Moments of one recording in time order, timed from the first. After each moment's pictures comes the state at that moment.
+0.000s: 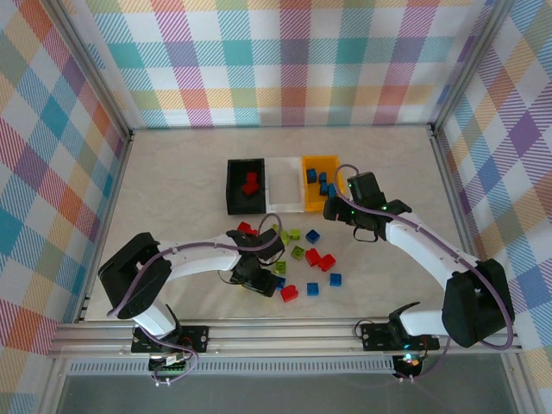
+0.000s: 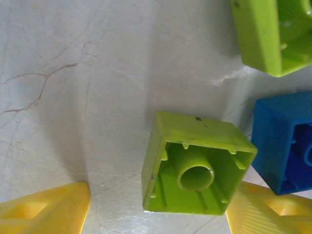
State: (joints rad) left arm -0.95 1.61 0.90 -0.77 0.07 -0.53; right arm 0.43 1.32 0.90 -0.50 0.03 0.52
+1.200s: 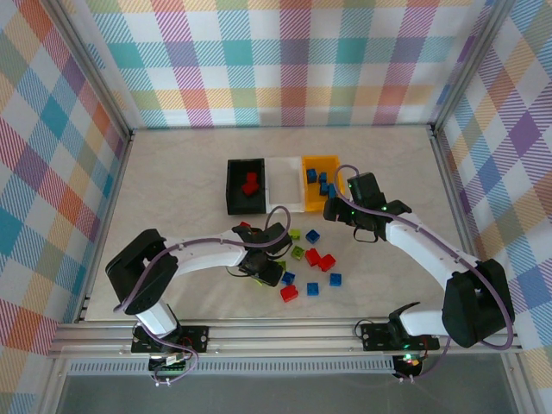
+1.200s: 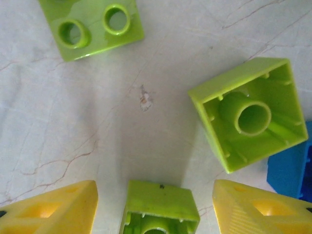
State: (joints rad) left arm -0.95 1.65 0.96 -0.71 -0.04 -0.49; right arm 0.43 1.32 0.89 -0.50 0.03 0.52
